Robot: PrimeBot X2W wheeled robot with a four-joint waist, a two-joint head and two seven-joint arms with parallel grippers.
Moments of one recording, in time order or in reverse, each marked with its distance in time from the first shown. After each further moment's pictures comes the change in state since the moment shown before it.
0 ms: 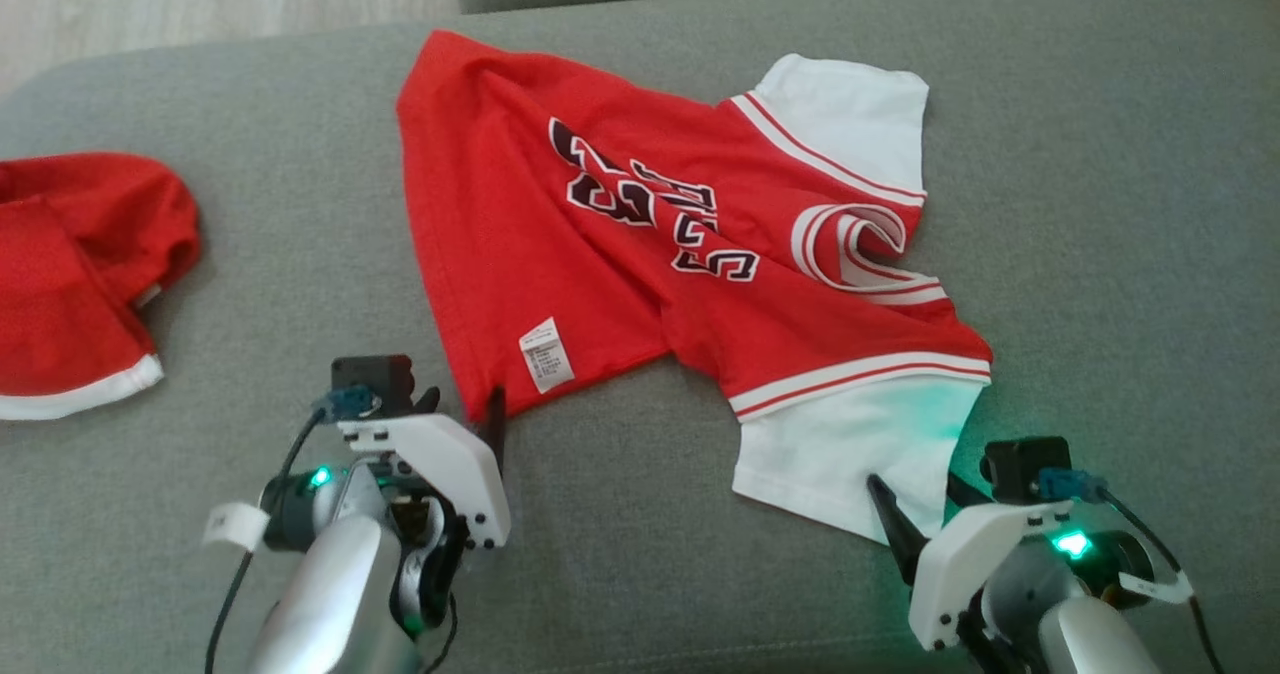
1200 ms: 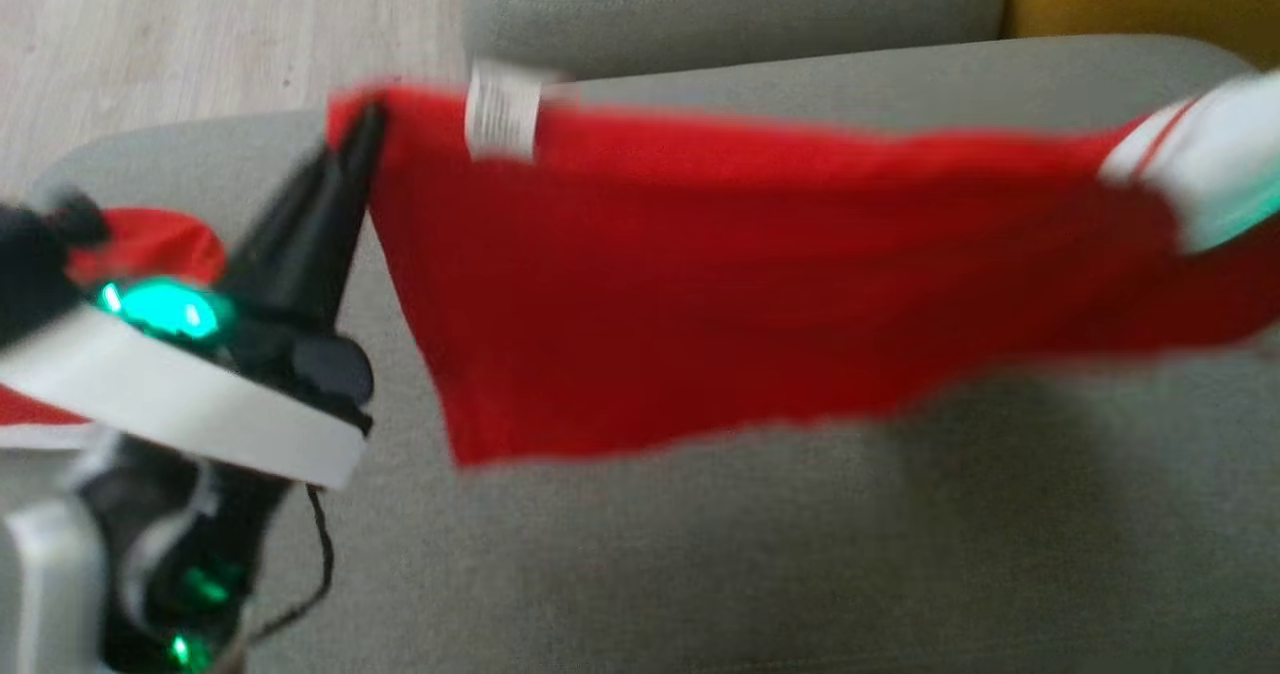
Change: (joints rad) left arm 0.053 0.144 0.162 -1.023 -0.366 -0.018 0.226; right arm -0.163 -0.010 -0.495 -0.962 0.528 0.000 0.267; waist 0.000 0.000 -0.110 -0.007
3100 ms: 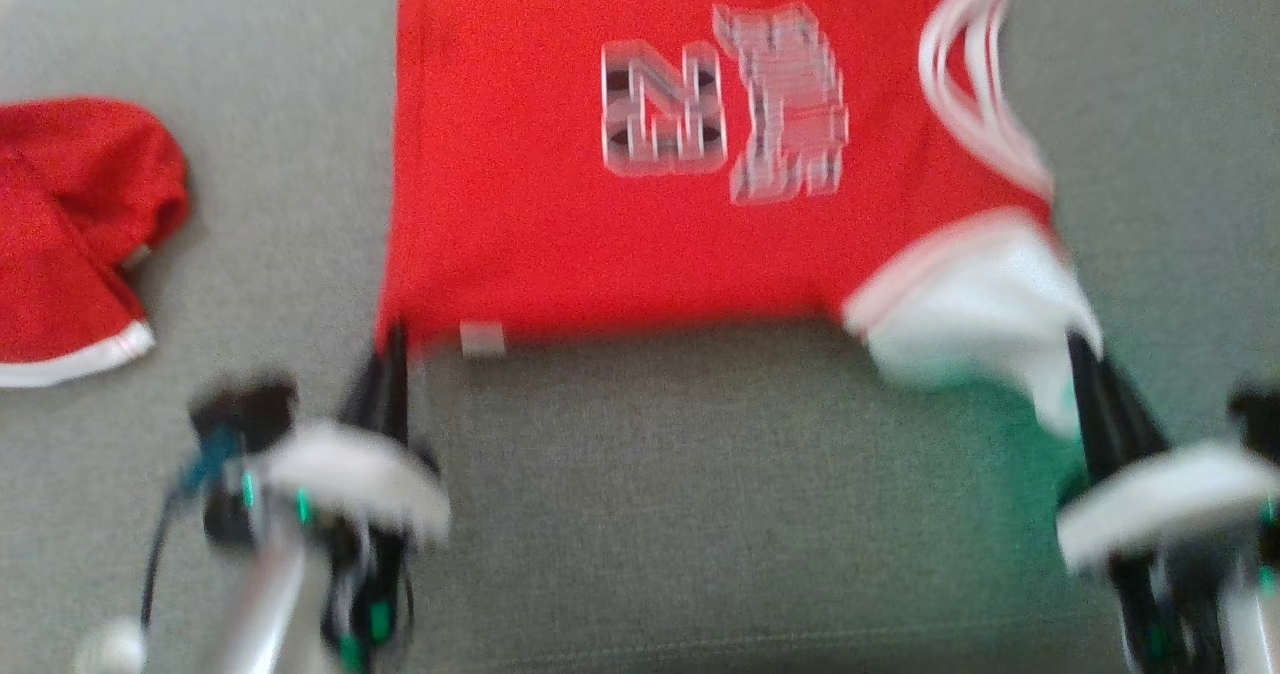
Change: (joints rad) left arm -0.070 -0.070 -0.130 0.942 0.134 -0.074 -0.581; right arm 0.148 -0.035 0.302 0.644 -0.227 0.000 -0.406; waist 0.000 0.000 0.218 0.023
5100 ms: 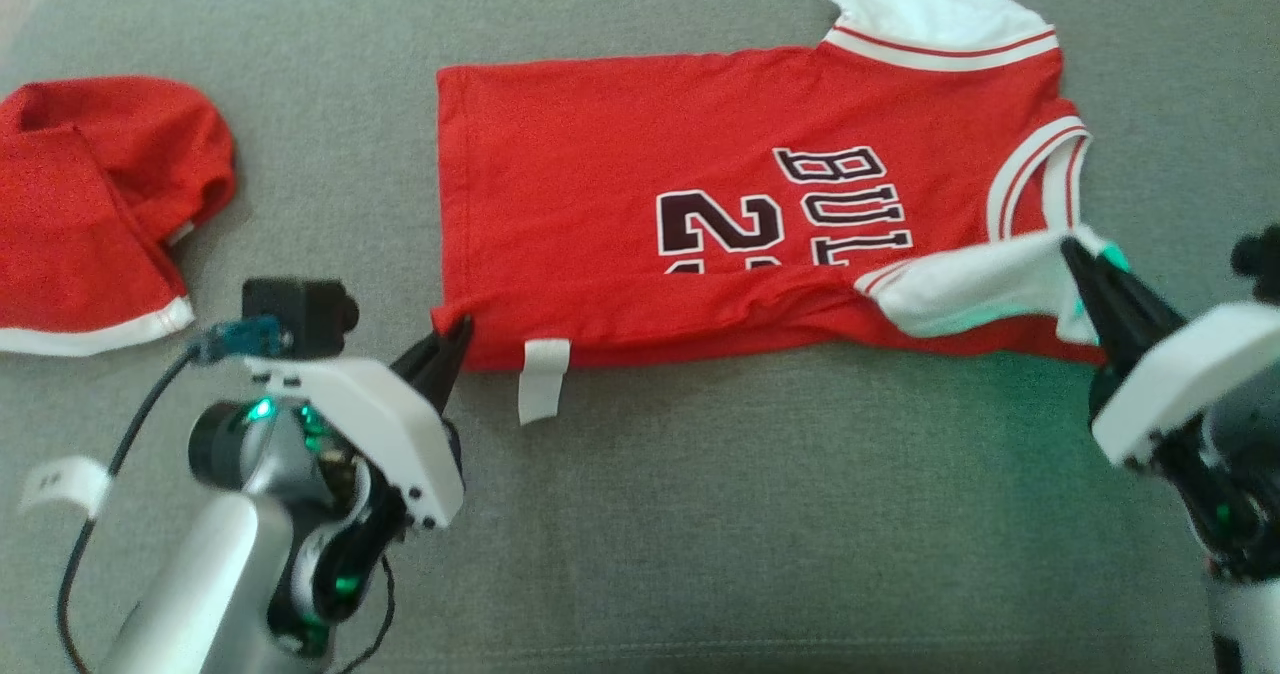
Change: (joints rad) left arm 0.056 0.170 -0.113 -0.470 -0.036 0.145 0.610; right arm -0.137 -0.141 0.036 -0.071 0.033 0.000 0.359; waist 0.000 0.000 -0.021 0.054
